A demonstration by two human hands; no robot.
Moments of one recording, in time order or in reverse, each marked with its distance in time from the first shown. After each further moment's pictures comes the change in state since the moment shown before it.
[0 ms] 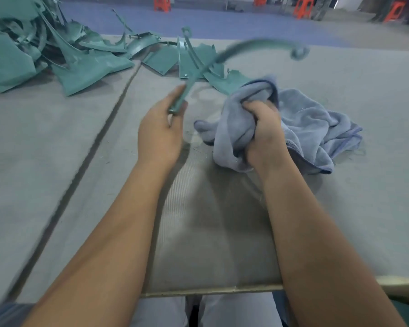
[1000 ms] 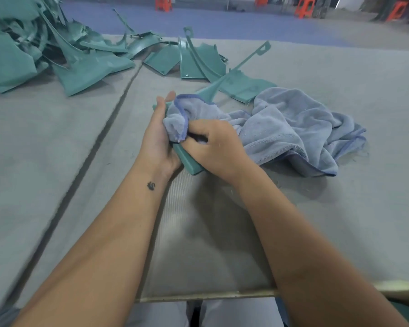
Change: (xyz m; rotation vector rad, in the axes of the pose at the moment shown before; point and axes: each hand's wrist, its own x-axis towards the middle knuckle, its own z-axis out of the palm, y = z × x) left_hand 0.003 0.010 0.001 -1.377 -0.228 -0.871; right_hand -0.031 0.035 0.028 -0.999 -0.449 -0.579
